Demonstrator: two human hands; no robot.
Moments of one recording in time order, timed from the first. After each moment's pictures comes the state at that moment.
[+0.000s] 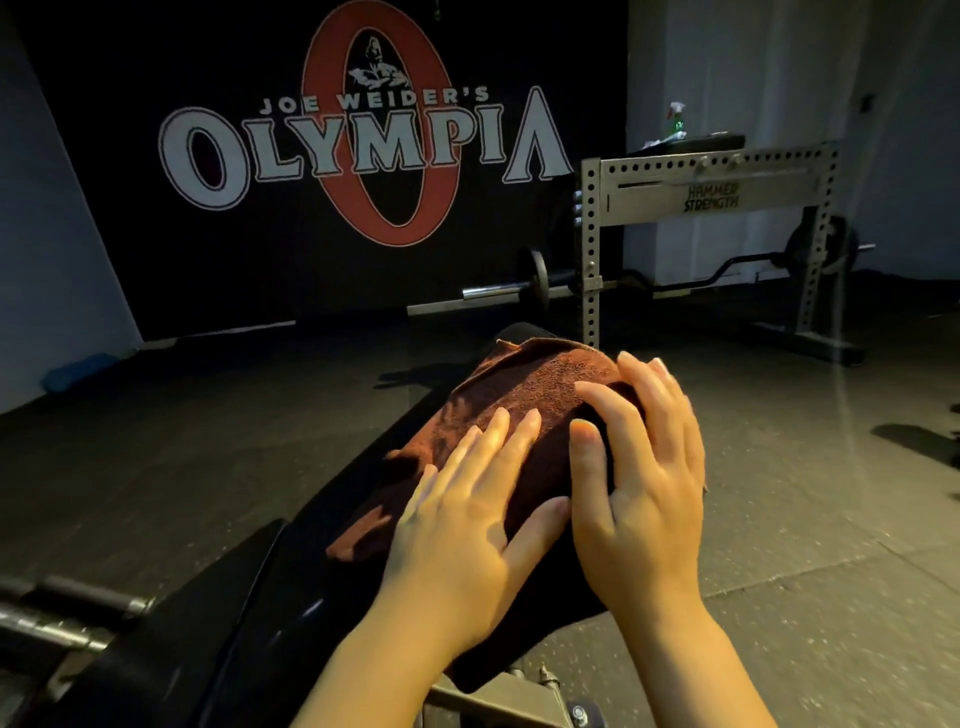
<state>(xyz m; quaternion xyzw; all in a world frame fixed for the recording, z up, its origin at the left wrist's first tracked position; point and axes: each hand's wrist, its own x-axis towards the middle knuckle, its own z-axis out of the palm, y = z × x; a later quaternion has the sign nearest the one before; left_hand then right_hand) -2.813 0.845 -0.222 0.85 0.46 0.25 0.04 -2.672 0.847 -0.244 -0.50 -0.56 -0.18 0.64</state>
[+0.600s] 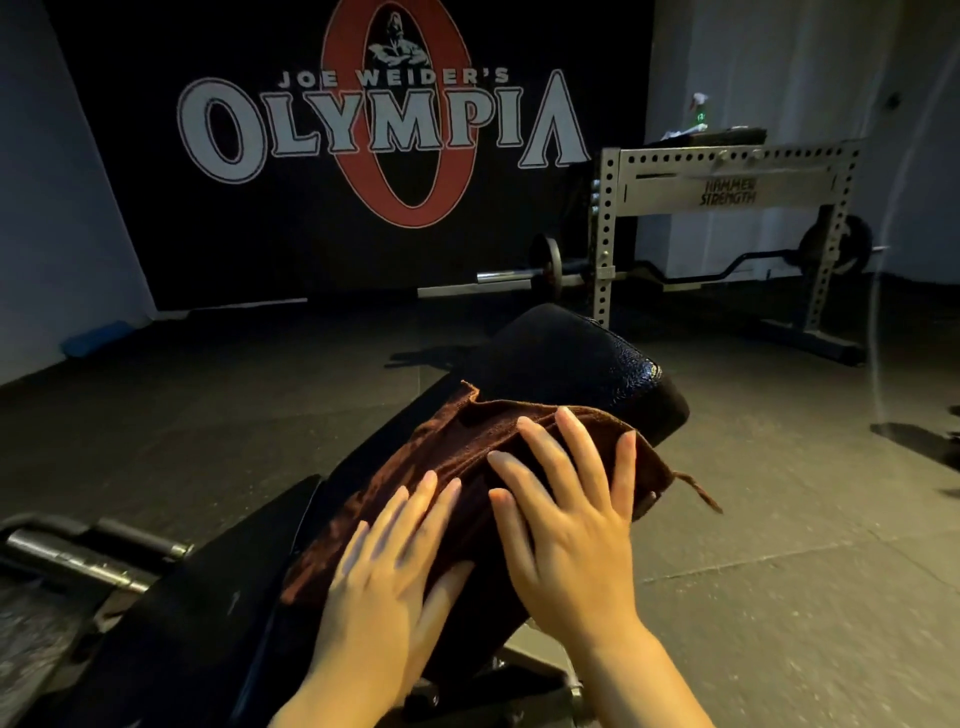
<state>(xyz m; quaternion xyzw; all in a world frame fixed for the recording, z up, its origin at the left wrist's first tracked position) -2.895 0.806 -0.290 0.81 0.55 0.20 0.01 -2.728 0.813 -0.284 -0.52 -0.67 -0.26 0.47</state>
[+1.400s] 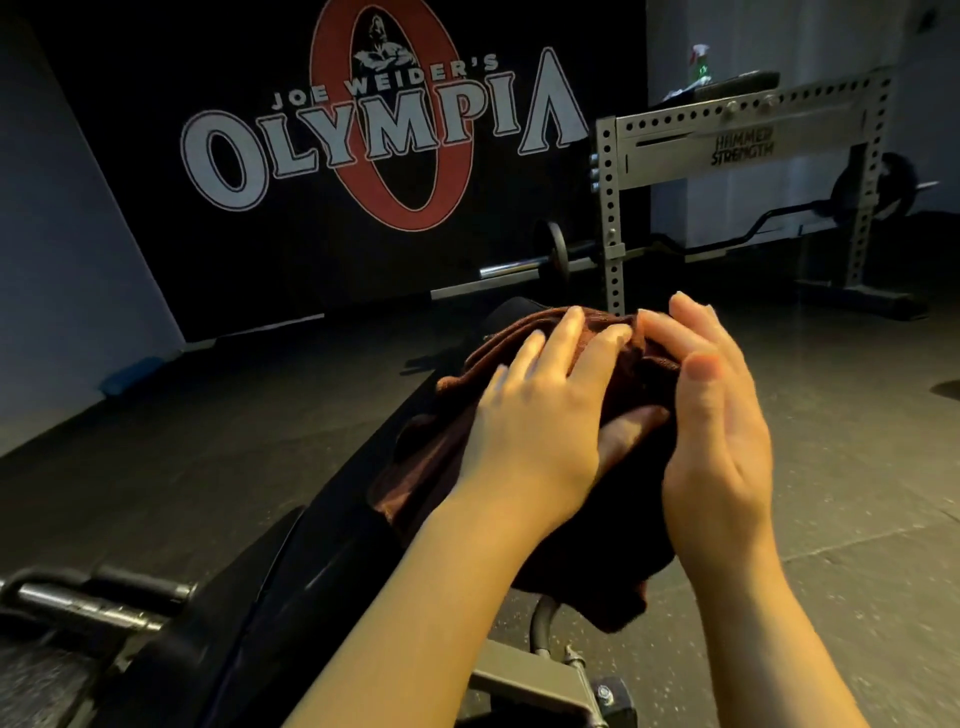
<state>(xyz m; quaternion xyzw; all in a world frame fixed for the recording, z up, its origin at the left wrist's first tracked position) -2.744 0.861 -0.180 0.87 0.43 0.23 -0.06 -2.633 0.842 -0.231 -0.38 -0.53 0.05 0.76</state>
